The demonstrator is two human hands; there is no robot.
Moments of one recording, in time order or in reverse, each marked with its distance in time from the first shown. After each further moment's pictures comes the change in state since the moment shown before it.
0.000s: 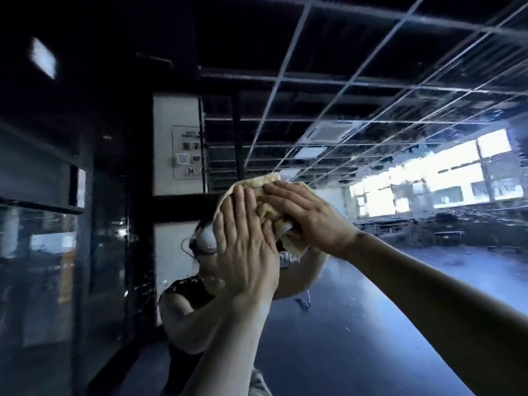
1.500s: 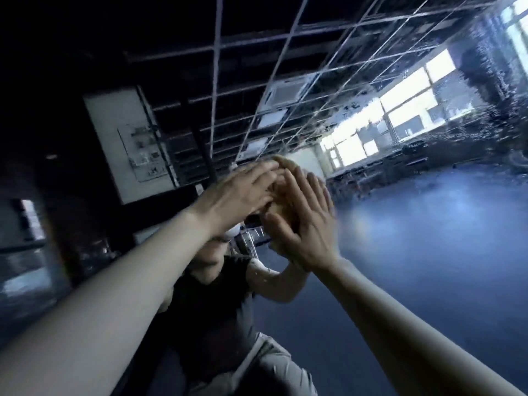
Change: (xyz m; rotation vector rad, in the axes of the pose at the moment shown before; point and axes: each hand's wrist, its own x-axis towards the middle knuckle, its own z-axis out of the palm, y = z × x) left_hand 0.081 0.017 -0.008 -0.247 -0.668 1.020; right_hand -0.075 -0.058 0.034 0.074 0.386 0.853
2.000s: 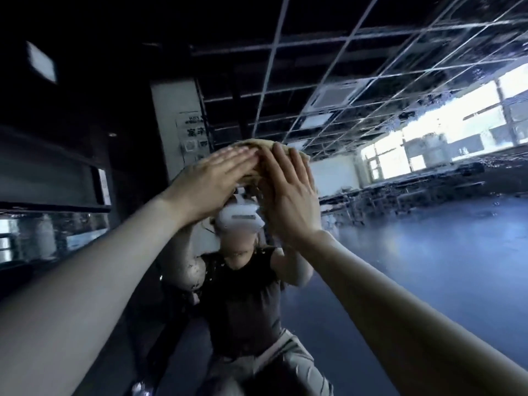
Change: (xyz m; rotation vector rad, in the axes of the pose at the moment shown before) left_hand -0.122 -0.080 -0.051 0.337 0.070 -0.122; right_hand 0.041 -0.125 0.053 -0.014 -0.072 -0.194
